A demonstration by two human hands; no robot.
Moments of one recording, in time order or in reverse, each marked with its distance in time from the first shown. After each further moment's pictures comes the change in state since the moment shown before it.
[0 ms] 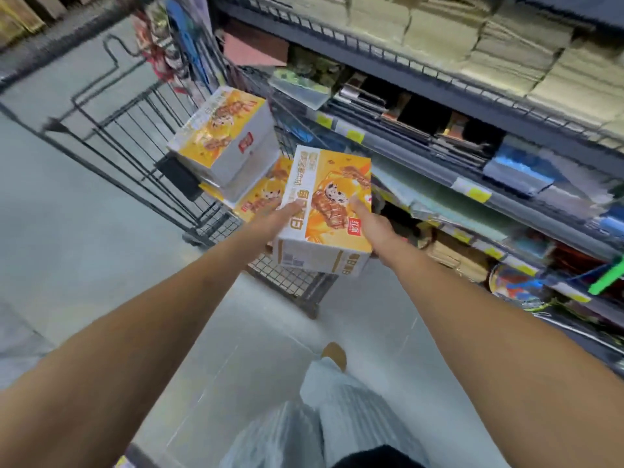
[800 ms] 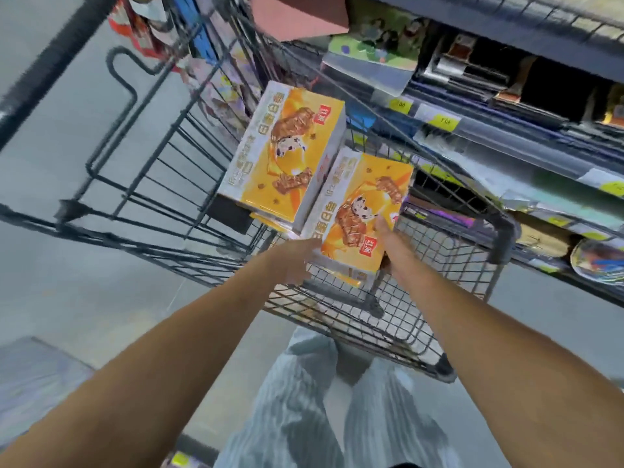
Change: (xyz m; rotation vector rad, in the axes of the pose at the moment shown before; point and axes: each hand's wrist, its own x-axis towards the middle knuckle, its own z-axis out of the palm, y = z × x) left_hand 0.184 -0.006 -0.186 0.383 -0.299 -0.313; right_hand 0.168 -0.050 0.196 0.327 0.144 0.348
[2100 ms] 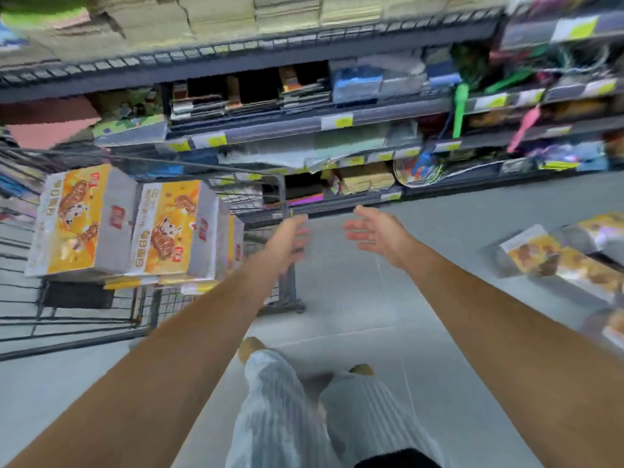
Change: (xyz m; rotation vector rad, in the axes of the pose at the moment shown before) left_hand -0.095 0.070 0.315 -0.104 -0.188 0.217; right_hand -0.157 0.147 -0.299 0.466 0.049 -0.236
